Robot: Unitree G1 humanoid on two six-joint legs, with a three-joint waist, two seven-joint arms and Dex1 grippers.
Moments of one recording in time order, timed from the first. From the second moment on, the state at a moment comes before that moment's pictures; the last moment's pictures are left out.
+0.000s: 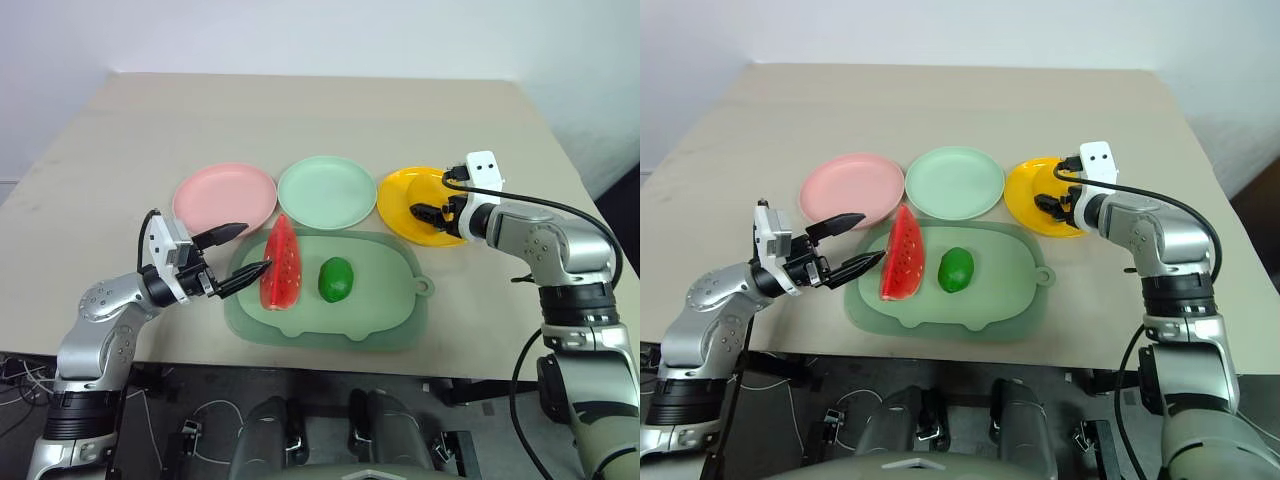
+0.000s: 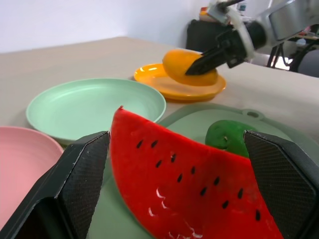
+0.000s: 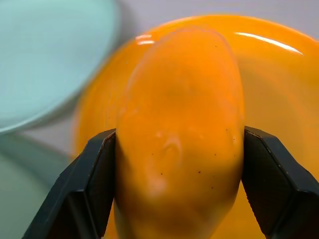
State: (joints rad) left arm -0.17 0.56 0.17 -0.13 -0.58 0.22 -1.02; right arm -0.79 -0.58 -0.04 0.27 0.45 0.97 0.28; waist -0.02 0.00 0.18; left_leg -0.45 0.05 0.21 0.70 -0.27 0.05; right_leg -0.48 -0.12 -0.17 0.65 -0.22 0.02
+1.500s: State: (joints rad) left arm -0.17 0.56 0.17 -0.07 -0.56 0.17 -1.04; right arm -0.47 -0.31 -0.10 -0.48 0.76 1.47 0.37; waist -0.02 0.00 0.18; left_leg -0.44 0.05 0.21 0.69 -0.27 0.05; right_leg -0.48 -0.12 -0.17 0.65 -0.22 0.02
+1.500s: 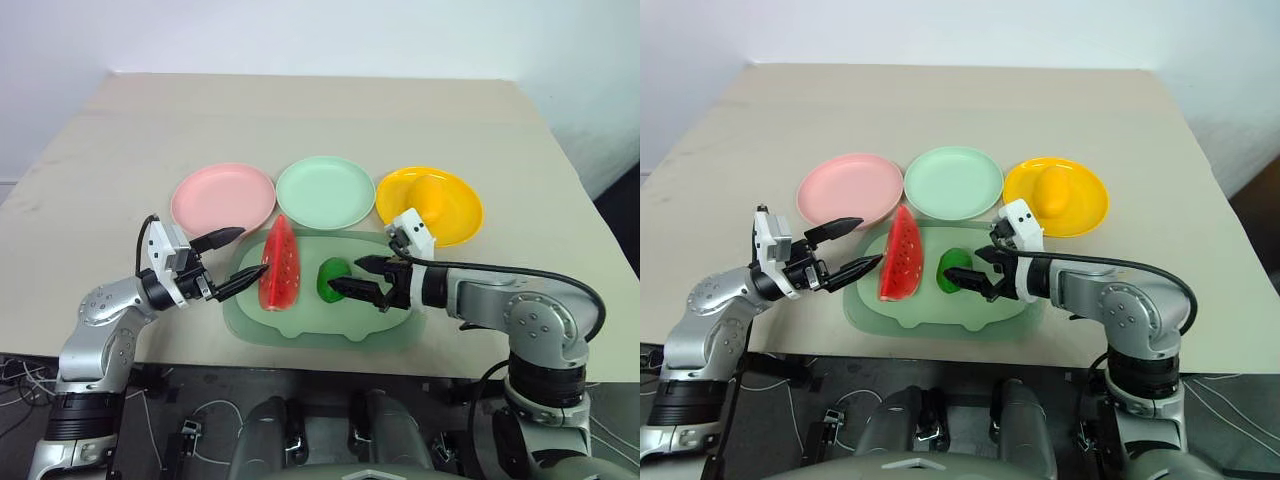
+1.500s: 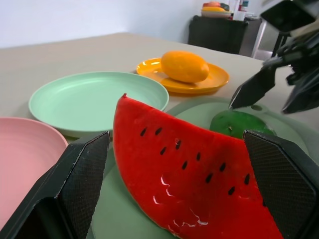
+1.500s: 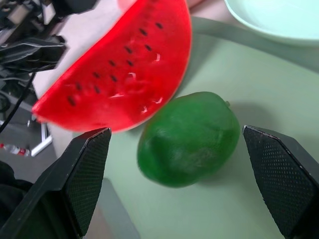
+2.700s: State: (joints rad) left arm -0.14 0.58 0.21 -0.13 -0.57 0.21 -0.98; right arm -0.78 -0.36 0.00 -0.20 0.61 1.17 0.45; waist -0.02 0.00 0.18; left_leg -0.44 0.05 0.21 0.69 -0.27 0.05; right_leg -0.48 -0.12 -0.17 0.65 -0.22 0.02
